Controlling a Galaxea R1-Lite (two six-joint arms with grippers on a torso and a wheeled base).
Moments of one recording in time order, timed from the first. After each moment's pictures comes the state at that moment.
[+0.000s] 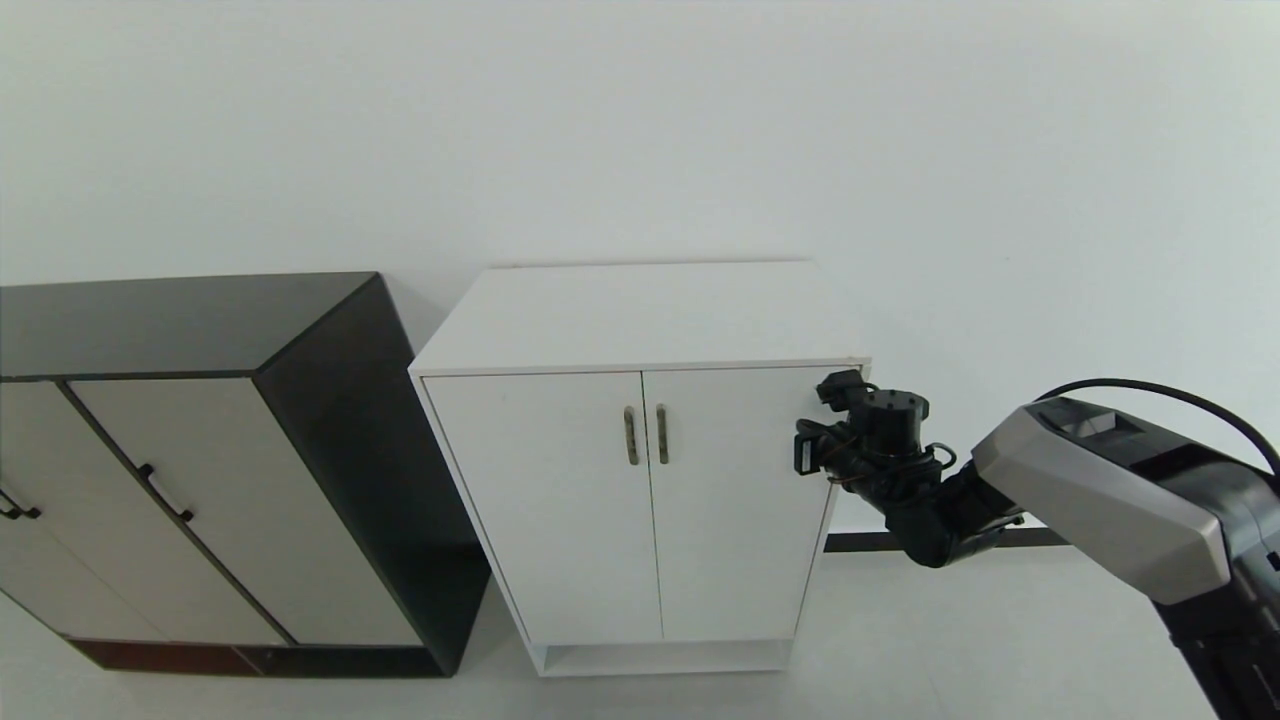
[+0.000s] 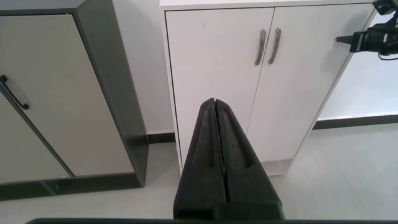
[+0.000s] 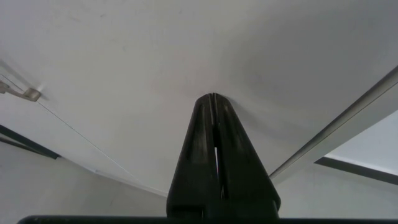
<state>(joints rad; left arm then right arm) 0.00 0.00 0.00 0.00 -0.04 0.01 0.36 2.50 -1.37 -0.99 -0.05 0.02</state>
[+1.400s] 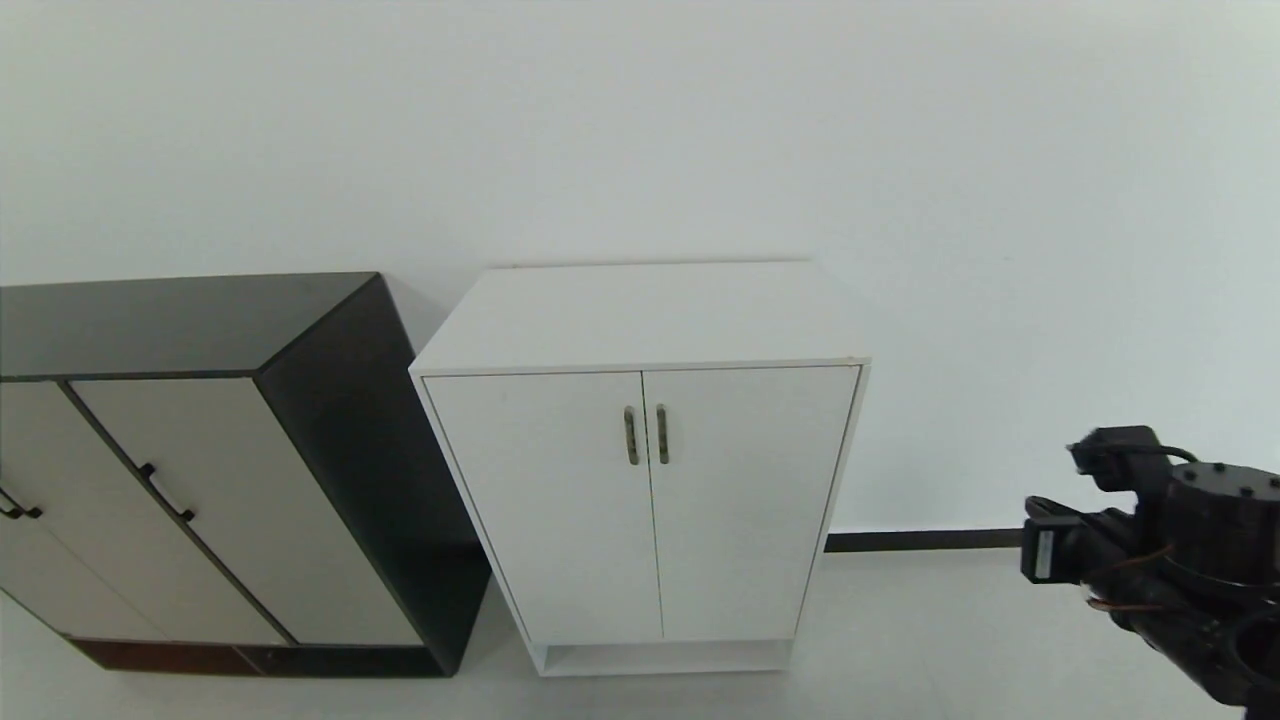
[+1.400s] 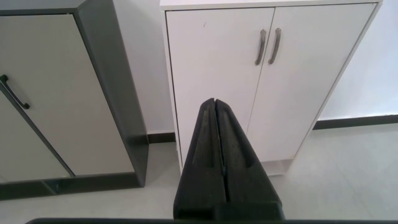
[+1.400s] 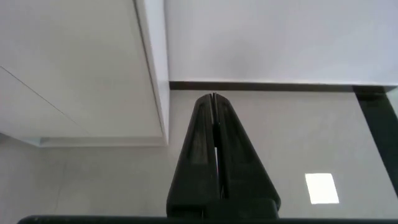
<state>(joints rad) 0.00 0.00 0.00 0.00 -0.04 0.01 0.28 1.72 -0.25 -1.19 -0.34 0.01</state>
